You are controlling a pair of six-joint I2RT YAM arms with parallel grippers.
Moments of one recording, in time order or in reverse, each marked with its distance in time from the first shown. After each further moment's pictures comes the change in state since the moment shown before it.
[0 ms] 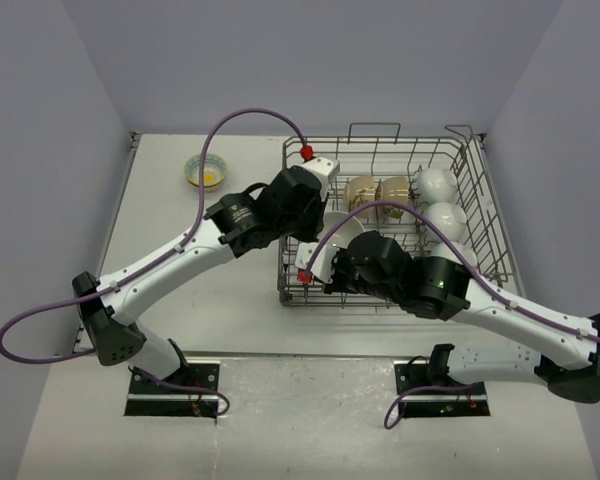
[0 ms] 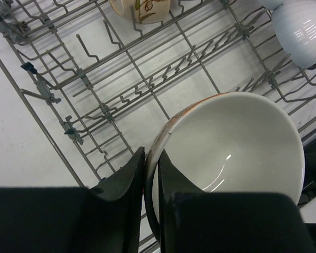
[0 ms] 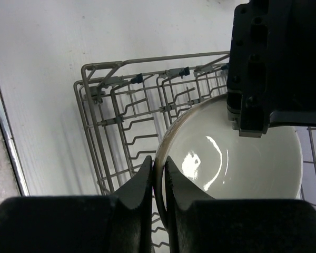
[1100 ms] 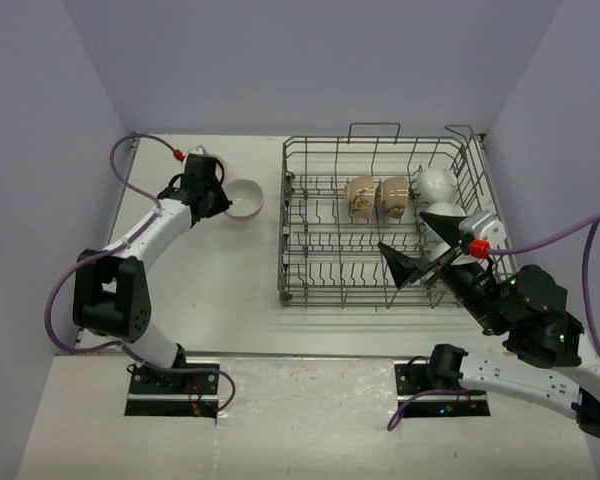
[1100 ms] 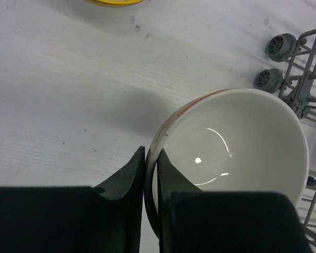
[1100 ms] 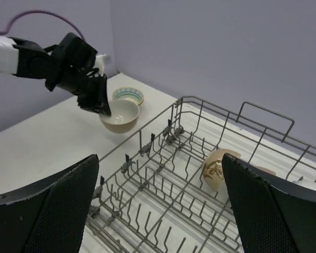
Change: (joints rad) left arm 0.728 0.040 -0.461 0.385 0.043 -0.218; right arm -0.008 -0.532 -0.147 0.327 0.309 0.361
